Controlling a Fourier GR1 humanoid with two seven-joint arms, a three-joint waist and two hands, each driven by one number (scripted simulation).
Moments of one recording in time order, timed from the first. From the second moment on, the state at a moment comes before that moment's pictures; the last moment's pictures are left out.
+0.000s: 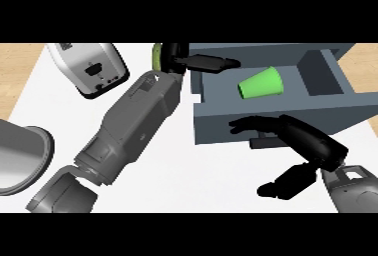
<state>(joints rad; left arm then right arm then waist) -1.23 0.00 -0.23 -0.38 0.63 0.28 -0.53 -0.29 -0.38 0.25 -1.74 0.14 0.54 0.12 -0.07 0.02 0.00</state>
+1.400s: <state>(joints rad) -0.91 0.15 -0.22 -0.67 0.66 0.07 -0.51 -0.76 -0.32 0.10 -0.58 0.45 0.21 -0.41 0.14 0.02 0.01</state>
